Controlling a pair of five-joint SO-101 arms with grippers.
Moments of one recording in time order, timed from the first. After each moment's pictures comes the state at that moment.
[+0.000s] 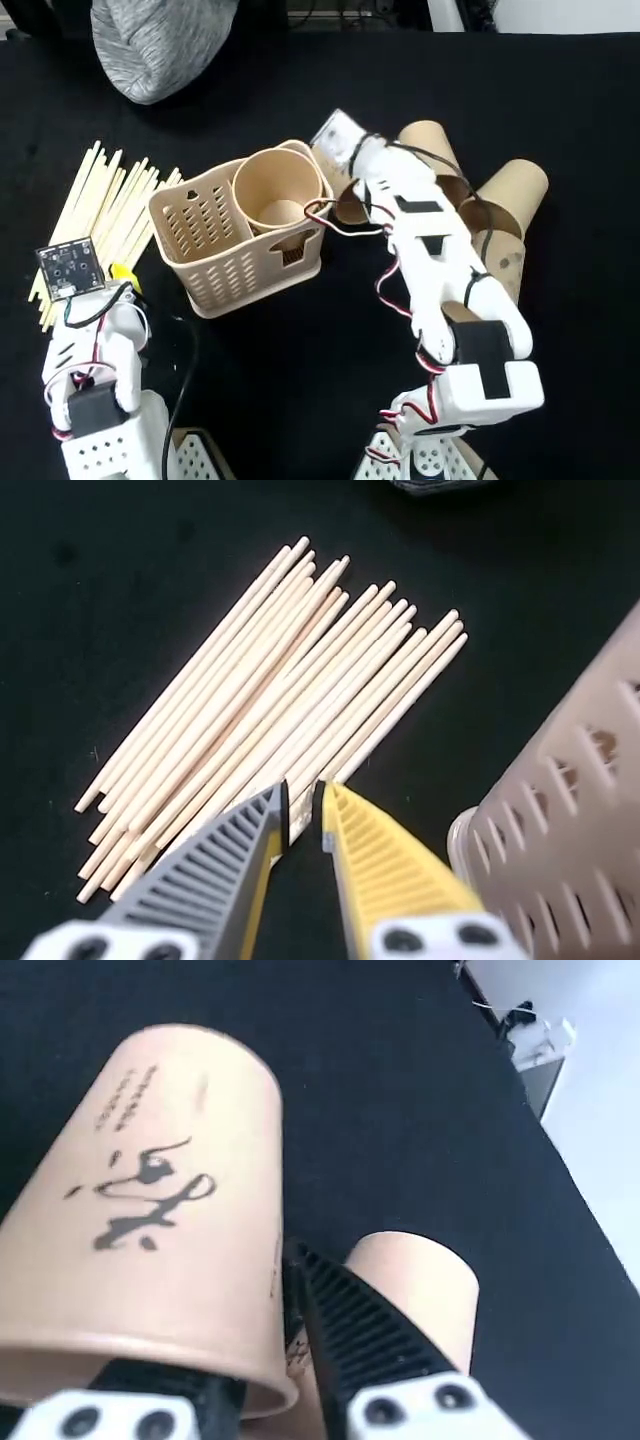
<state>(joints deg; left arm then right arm) -22.9 -104.1 88.7 57.8 -2.2 -4.2 2.9 38.9 5.5 49.3</state>
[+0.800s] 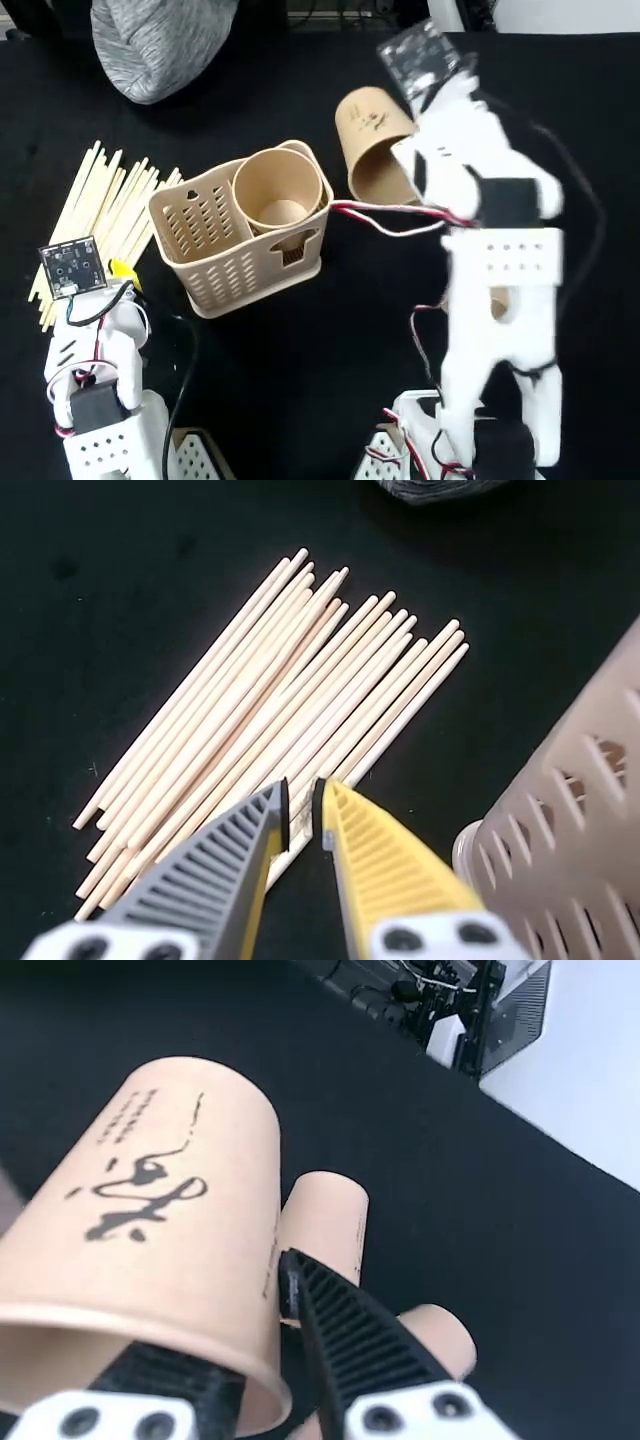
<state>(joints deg) -22.9 -104.1 90.9 53.8 -2.7 -1.5 -25.4 3.7 71.0 28.8</state>
